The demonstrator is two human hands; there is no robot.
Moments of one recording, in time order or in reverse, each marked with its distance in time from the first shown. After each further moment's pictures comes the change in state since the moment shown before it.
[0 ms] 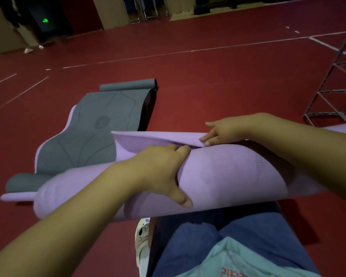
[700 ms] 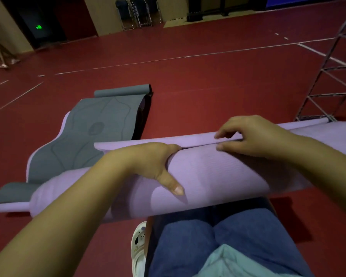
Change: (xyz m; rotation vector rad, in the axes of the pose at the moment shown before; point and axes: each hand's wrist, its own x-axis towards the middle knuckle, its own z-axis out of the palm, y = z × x) left_hand 0.031 -0.032 -0.012 -0.353 -0.189 -0.011; right_hand -0.079 0.013 0.025 0.269 0.680 -0.107
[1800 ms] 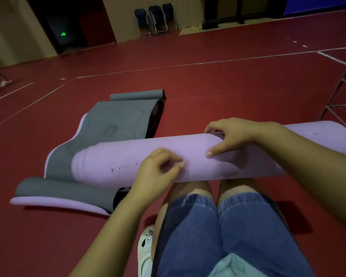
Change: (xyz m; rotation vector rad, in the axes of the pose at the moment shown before) left_hand -0.007 -0.013 0.073 -0.458 0.990 0.098; right_hand 0.089 0.022 0.030 -0.073 -0.321 -0.080
